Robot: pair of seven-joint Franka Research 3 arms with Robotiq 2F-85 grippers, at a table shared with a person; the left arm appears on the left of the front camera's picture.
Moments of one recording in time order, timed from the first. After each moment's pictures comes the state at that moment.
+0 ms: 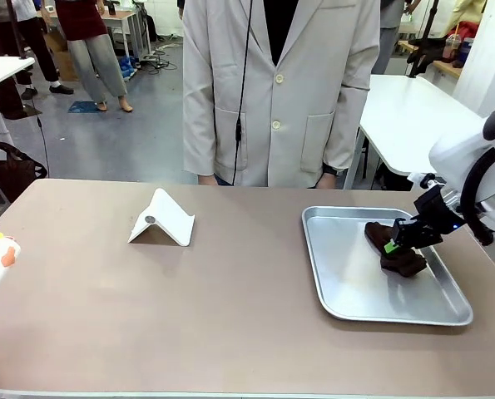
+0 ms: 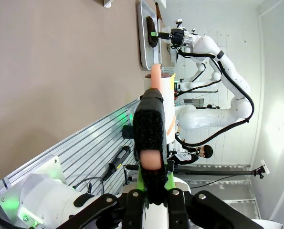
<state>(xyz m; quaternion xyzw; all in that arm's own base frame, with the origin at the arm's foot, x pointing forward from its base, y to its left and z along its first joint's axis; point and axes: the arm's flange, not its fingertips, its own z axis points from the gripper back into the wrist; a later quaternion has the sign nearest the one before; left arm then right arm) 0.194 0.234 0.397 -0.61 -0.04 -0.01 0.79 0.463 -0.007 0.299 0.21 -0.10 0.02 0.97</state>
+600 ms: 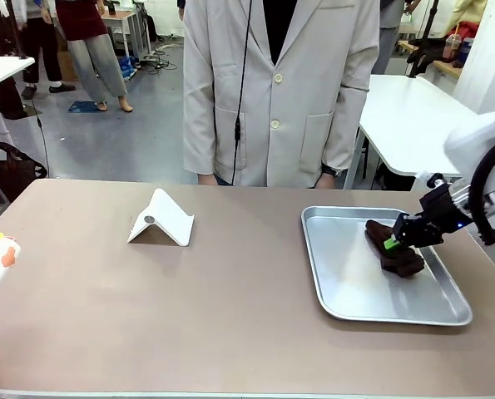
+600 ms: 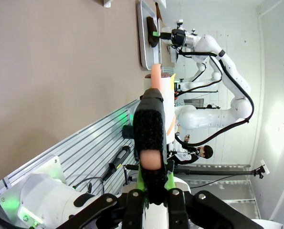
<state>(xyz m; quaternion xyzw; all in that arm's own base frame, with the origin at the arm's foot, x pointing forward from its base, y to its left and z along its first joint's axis) 0.194 0.234 0.397 -0.61 -0.04 -0.01 0.79 0.460 -0.018 0.308 0.28 -0.09 -0.01 0.95</state>
